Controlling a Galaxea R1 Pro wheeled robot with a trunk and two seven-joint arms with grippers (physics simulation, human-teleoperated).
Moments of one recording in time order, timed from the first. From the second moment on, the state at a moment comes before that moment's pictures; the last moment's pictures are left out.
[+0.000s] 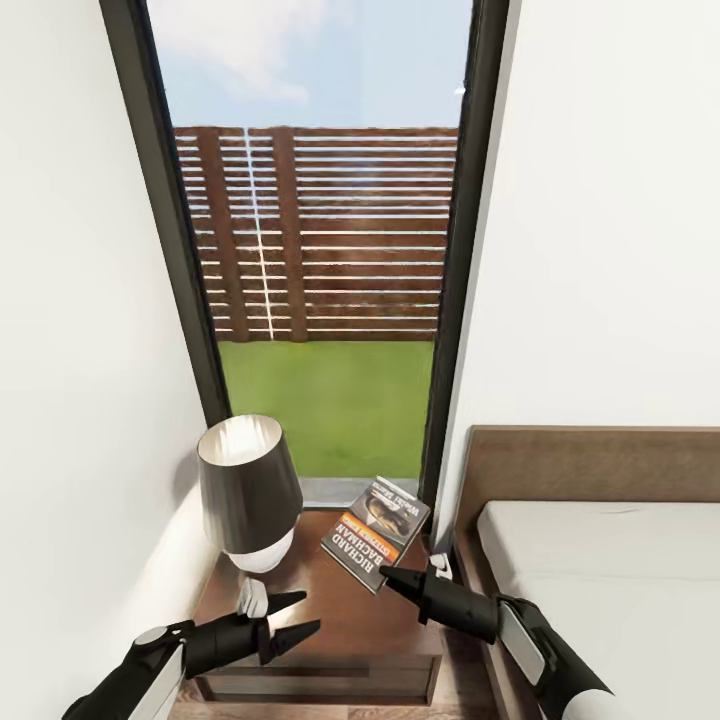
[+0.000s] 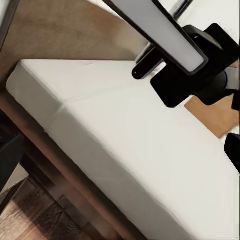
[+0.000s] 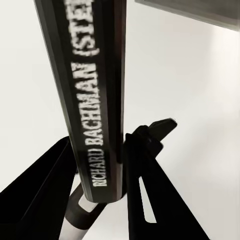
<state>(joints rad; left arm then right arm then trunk) -0.35 0.18 -0.22 -0.80 0.41 0.11 -1.14 -0.50 -0.03 0.06 -0.58 -0.61 0.80 1.14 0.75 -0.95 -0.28</state>
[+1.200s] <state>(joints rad) -0.35 0.12 -0.21 -0.82 0.51 0.32 -1.18 -0.50 -0.03 0.06 -0.57 -0.61 0.80 1.14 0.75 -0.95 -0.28</state>
